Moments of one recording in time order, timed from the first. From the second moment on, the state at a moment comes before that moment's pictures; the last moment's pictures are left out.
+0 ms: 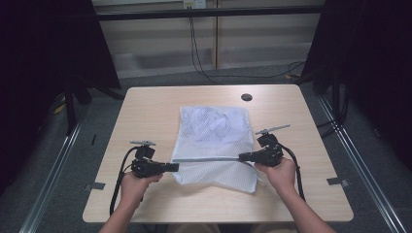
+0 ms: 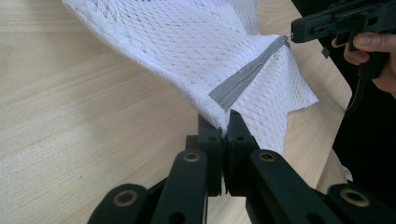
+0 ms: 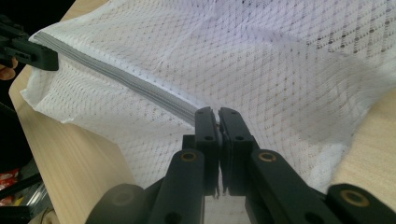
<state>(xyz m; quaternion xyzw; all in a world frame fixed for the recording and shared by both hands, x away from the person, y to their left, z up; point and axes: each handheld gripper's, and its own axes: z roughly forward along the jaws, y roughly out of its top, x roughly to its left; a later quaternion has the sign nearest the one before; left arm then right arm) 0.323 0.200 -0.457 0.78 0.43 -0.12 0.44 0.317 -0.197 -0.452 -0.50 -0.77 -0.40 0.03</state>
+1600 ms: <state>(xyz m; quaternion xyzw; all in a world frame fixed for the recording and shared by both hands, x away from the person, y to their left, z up) 0.322 0.204 -0.456 0.78 0.44 -0.11 0.43 0.316 -0.208 -0.457 -0.51 -0.76 -0.39 0.02</state>
